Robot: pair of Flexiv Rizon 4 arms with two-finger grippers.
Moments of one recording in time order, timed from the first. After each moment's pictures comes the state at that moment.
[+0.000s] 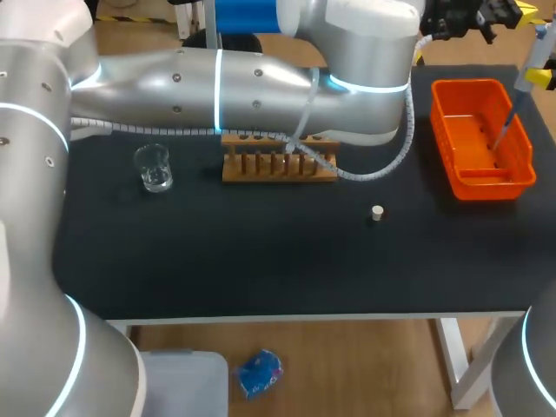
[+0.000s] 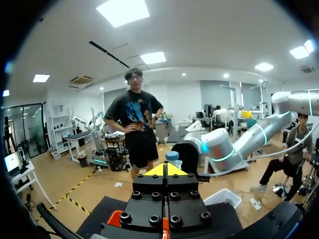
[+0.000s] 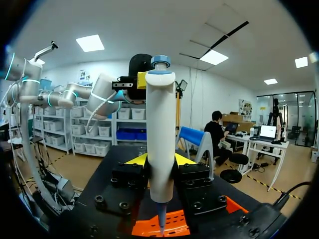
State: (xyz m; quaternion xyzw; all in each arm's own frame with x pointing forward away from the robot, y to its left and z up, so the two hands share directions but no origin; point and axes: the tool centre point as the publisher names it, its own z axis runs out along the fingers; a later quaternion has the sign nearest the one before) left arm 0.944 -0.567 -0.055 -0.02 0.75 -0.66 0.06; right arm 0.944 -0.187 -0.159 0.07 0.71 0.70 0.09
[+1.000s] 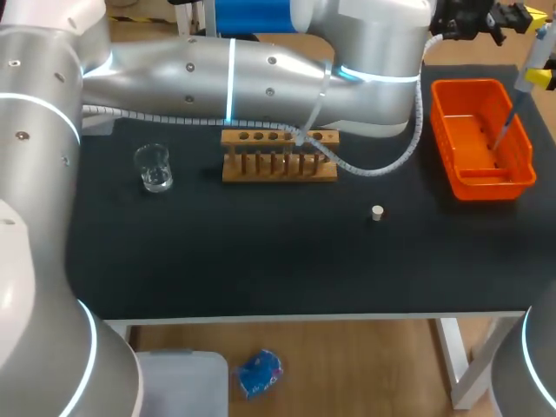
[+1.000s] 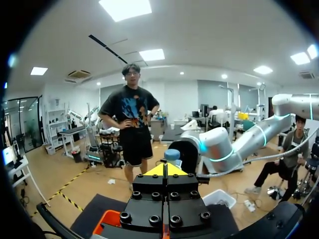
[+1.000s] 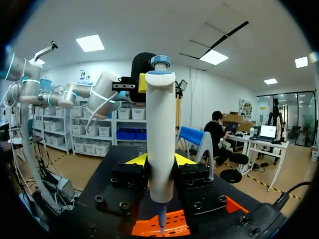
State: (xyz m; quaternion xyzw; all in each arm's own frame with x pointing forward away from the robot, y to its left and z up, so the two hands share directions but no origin) left arm 0.946 -0.586 -0.066 -0.02 0.76 -0.65 0.04; right arm 0.944 -0.187 -0.160 0.07 0.71 0.70 0.09
